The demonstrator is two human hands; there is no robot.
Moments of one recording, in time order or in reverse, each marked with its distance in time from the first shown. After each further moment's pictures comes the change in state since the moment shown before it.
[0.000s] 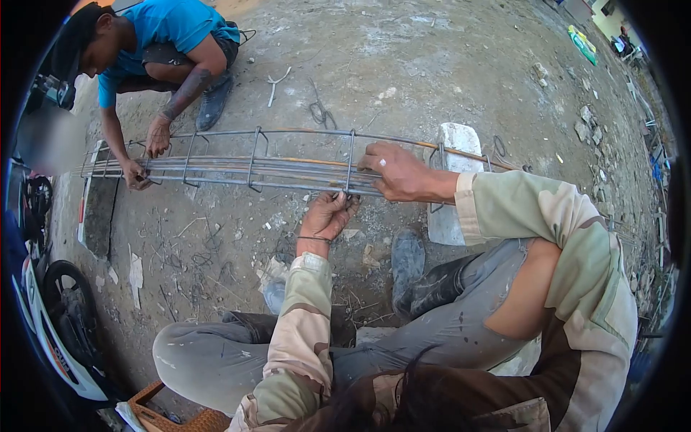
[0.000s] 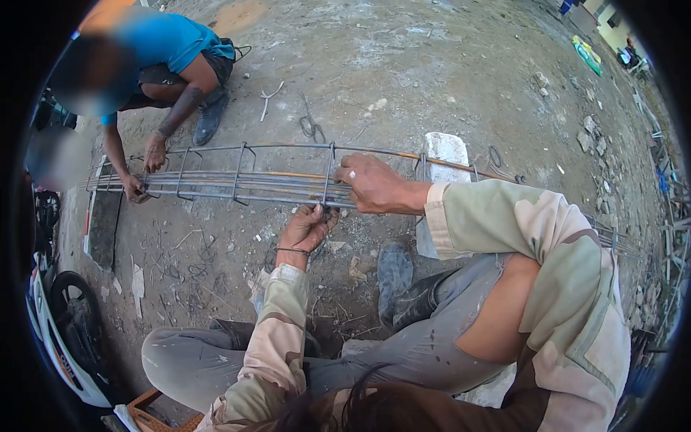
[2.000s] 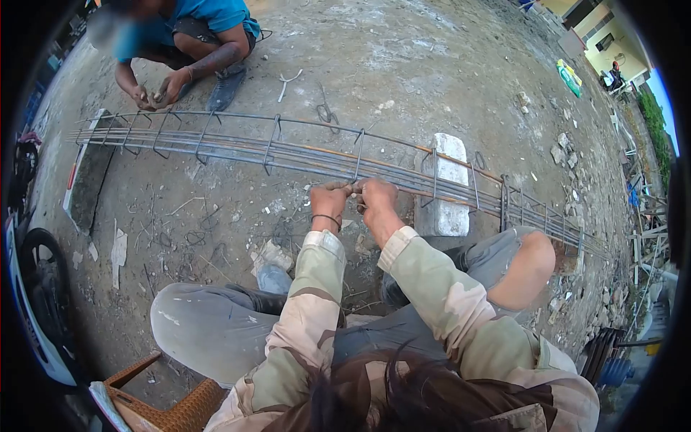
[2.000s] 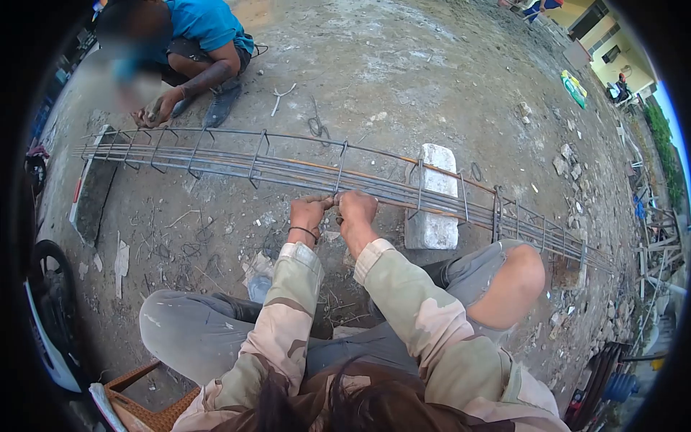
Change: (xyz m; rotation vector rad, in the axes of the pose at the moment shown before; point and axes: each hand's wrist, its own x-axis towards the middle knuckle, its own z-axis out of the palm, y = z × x) left_hand -0.033 0.000 0.062 0.849 0.722 0.280; right_hand 0.021 -0.100 0.096 1.134 0.860 1.426
